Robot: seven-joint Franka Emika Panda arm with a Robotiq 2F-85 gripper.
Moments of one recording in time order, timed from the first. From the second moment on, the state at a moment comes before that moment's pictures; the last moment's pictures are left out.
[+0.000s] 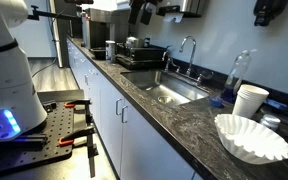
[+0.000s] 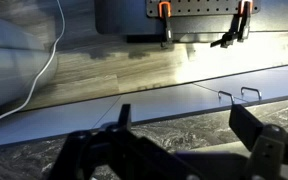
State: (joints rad) arm -0.12 -0.46 -0.19 -2.34 -0.15 1.69 -0.23
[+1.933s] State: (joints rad) arm -0.09 -0.31 -0.14 -2.20 -0.13 2.34 -0.21
